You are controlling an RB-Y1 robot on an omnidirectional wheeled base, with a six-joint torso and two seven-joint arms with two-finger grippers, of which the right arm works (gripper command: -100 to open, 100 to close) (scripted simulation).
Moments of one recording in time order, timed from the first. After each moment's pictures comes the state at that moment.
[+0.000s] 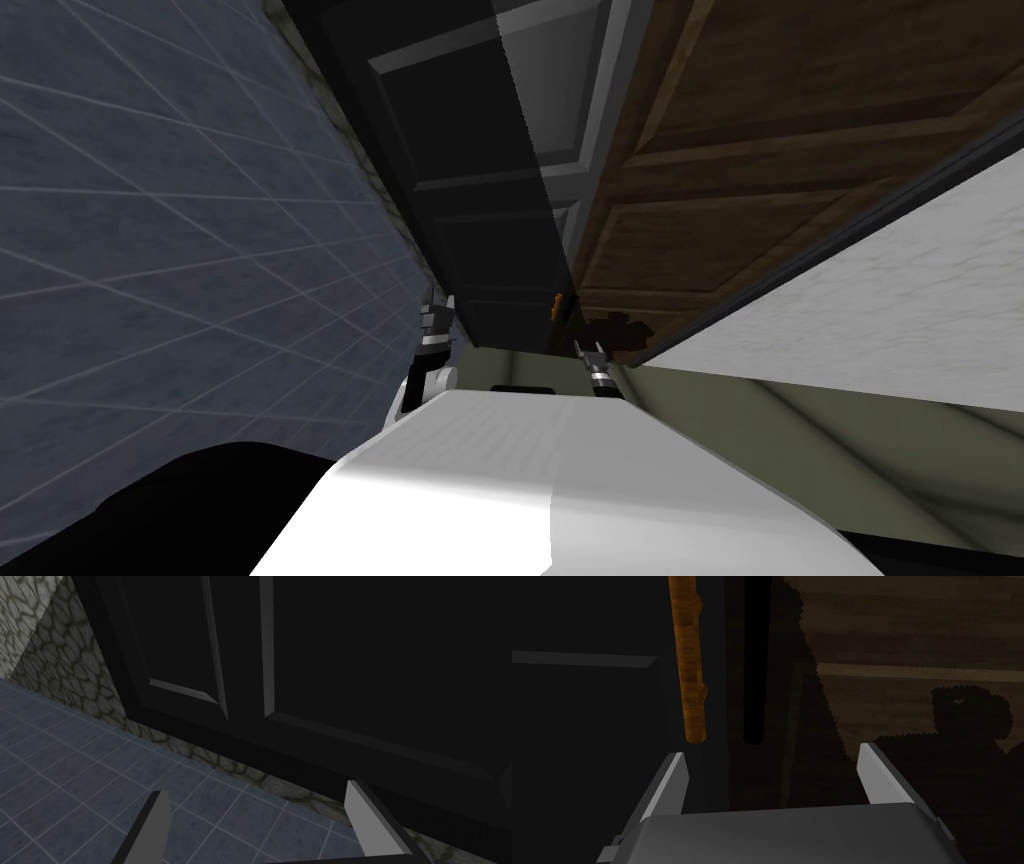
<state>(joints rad) 0.22 -0.35 0.27 -1.02 -0.48 -0.82 -1.44</state>
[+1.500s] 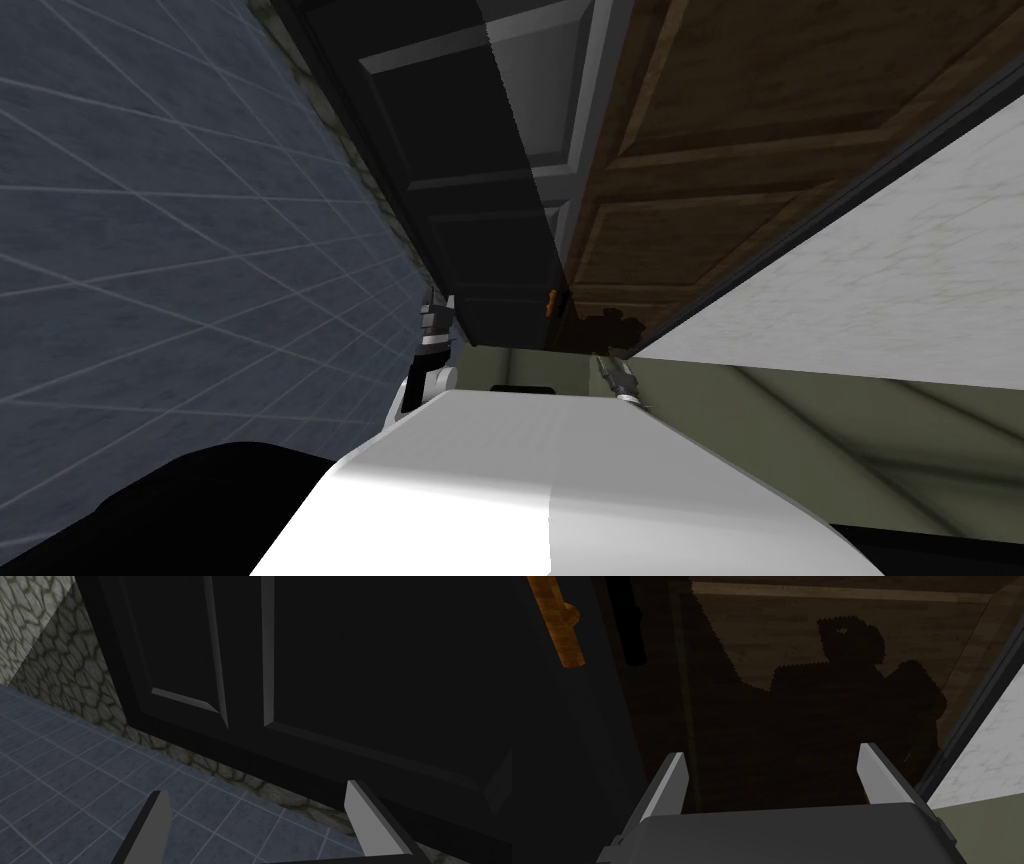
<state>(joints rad) 0.30 -0.41 0.19 -0.91 -0.56 -0.83 -1.50</state>
